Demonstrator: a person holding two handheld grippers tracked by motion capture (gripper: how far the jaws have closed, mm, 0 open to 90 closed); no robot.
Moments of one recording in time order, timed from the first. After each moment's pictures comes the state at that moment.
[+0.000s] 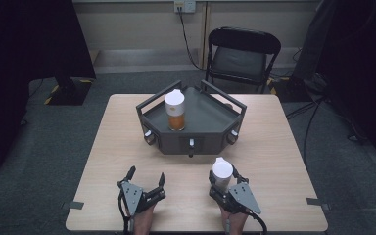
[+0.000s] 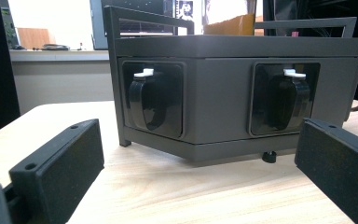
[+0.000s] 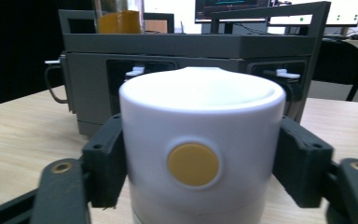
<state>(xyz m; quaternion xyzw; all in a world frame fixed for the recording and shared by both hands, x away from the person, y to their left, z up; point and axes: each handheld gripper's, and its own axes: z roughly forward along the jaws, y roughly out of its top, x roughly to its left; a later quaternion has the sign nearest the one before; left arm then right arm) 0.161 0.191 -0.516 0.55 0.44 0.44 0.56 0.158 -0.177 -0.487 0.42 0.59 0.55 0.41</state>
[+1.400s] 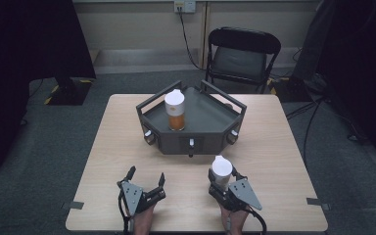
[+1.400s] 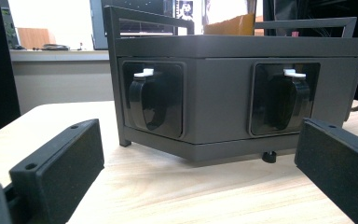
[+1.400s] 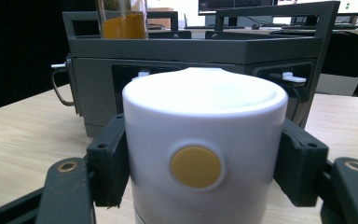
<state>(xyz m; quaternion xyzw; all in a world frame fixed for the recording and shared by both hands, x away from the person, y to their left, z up) 0.161 0.191 -0.516 0.55 0.44 0.44 0.56 0.160 -0.177 -0.466 0.43 0.60 0.55 0.39</state>
